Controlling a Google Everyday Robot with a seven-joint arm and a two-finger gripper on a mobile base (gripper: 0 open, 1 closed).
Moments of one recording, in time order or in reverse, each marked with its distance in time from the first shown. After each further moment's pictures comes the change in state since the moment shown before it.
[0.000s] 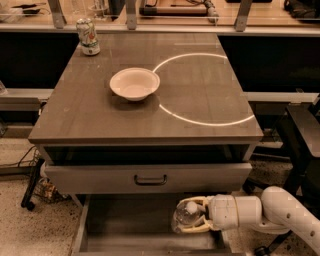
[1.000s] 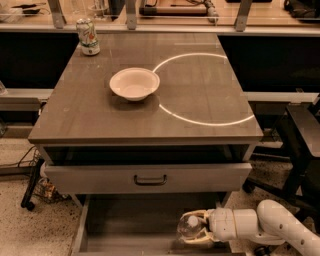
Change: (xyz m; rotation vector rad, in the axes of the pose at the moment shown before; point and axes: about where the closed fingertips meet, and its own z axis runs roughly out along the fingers) arm 0.082 0.019 0.002 -0.008 0.048 0.015
